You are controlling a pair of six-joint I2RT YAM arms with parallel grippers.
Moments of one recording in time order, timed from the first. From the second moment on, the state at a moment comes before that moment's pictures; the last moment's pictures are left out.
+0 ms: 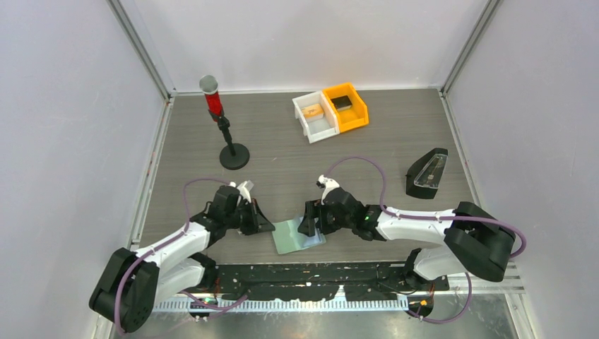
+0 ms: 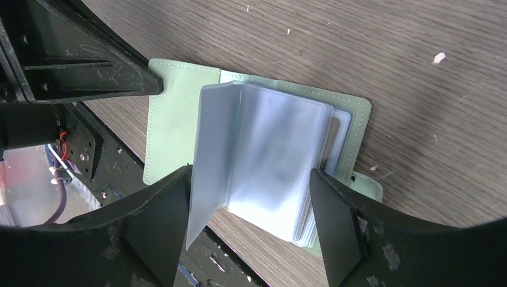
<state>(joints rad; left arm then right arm) -0.45 1.02 0.26 -0.05 0.46 -0.76 0.98 1.35 0.52 0.13 -0.08 0.74</state>
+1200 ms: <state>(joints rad) -0.45 0.95 0.17 -0.04 0.45 -0.83 0.99 1.41 0.56 0.13 -0.07 0.81</state>
